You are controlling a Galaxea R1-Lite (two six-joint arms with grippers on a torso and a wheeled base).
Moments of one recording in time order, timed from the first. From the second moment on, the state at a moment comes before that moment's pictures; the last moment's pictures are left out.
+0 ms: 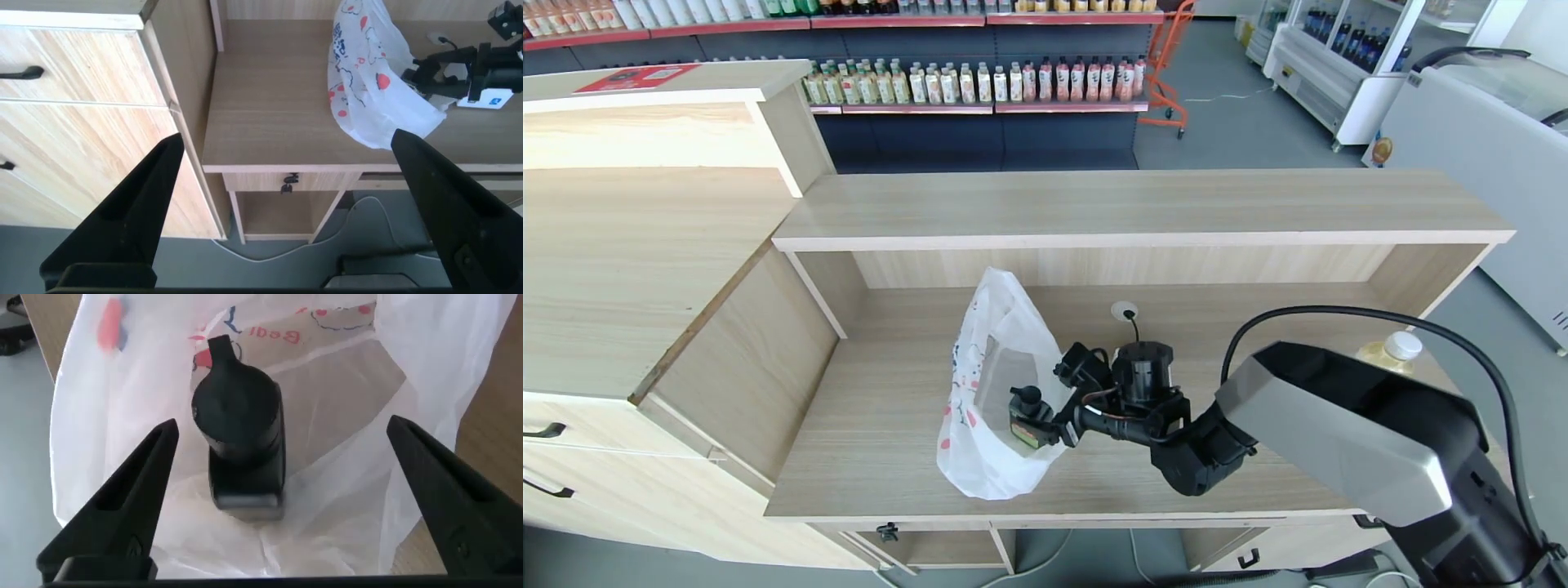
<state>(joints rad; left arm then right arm) 0.00 0.00 0.00 0.00 -0.02 0.00 0.57 2.55 -1.34 -0.99 0.39 -0.29</state>
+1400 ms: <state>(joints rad) 0.00 0.00 0.00 0.00 -0.02 0.00 0.13 1.09 -0.30 -0.50 -0.05 0.05</state>
